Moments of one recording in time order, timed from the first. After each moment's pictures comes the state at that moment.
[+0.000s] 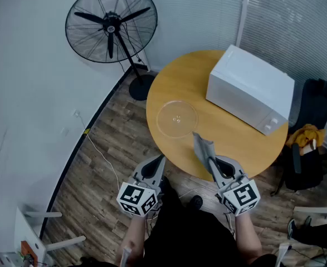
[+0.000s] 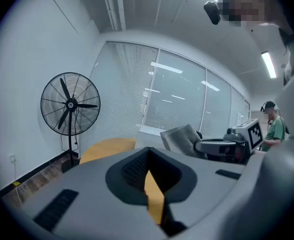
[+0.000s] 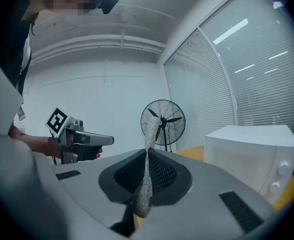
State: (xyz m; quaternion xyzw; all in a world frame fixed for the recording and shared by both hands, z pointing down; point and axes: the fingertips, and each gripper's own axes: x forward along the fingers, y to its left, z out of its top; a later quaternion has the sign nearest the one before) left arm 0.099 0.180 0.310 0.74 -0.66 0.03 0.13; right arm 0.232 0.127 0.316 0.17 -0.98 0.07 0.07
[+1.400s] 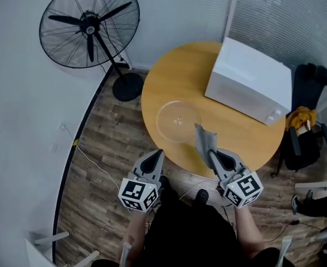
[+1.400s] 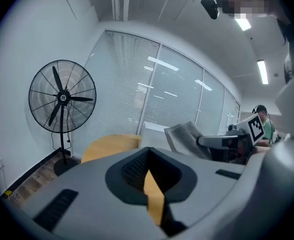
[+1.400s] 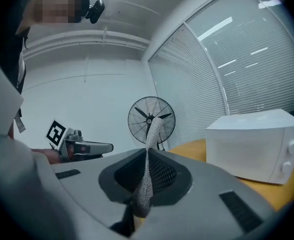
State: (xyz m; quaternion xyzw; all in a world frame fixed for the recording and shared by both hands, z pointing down) left arm -0.007 0.145 0.332 0.78 -0.60 0.04 0.16; right arm 0.142 0.107 0.323 0.25 -0.96 0.13 0.07
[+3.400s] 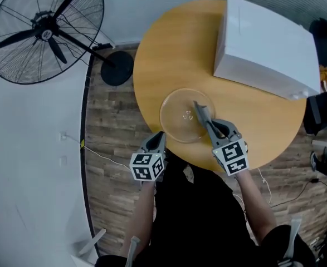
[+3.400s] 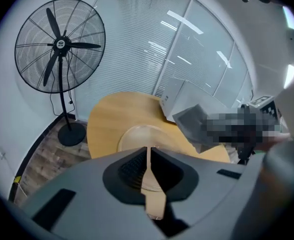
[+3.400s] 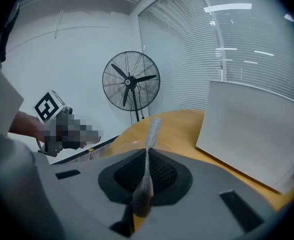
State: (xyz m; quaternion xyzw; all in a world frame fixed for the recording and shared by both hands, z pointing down) left arm -0.107 0.002 0.534 0.74 -0.56 0.18 0.34; right arm 0.052 -0.051 0.494 0.32 -0.90 0.14 0.27
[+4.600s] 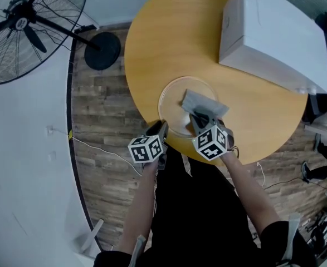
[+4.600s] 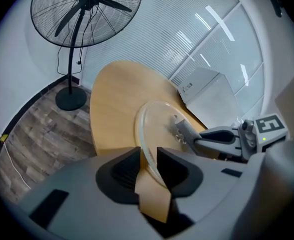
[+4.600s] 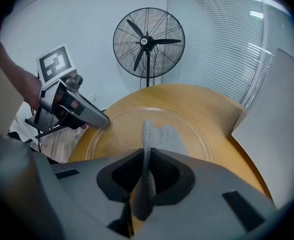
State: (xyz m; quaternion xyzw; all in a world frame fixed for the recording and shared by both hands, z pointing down) left arm -0.131 -0.014 0.646 0.68 -0.52 0.15 0.49; right arm -0.017 -0.049 0.628 0.25 -0.86 0.10 0.44
